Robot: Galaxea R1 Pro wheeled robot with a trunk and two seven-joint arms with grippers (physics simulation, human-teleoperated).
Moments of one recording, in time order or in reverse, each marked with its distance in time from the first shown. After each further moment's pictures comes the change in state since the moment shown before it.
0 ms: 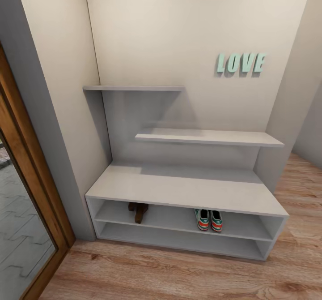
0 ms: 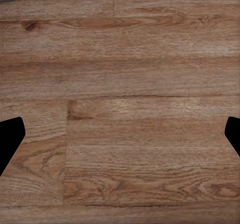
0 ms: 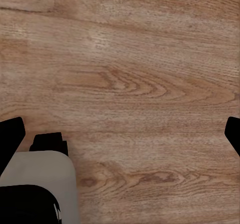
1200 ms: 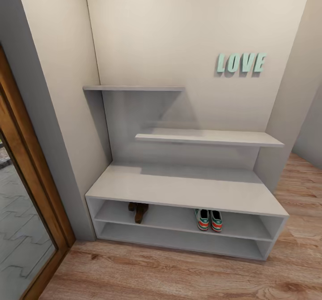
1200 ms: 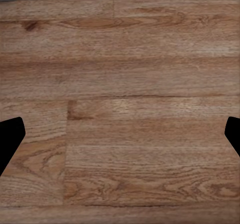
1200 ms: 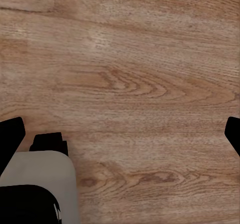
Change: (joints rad) left arm 0.000 0.000 0.000 0.000 0.000 0.000 0.000; right arm 0.000 0.000 0.000 0.000 0.000 0.000 0.000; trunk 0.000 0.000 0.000
